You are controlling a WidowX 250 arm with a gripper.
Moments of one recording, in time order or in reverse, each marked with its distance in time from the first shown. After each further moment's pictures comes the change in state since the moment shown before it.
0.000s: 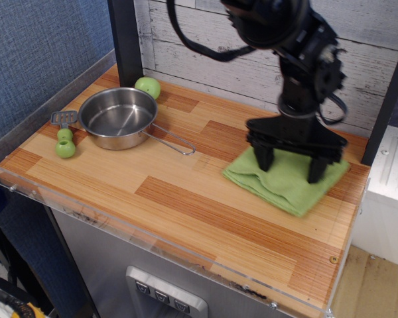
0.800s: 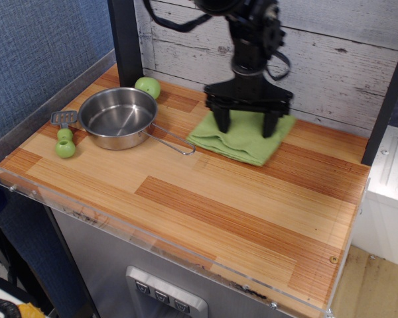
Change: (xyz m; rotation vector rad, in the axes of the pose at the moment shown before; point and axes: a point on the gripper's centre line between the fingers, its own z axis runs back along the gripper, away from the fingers) arm 0.050 0.065 -0.009 0.044 -0.017 0.173
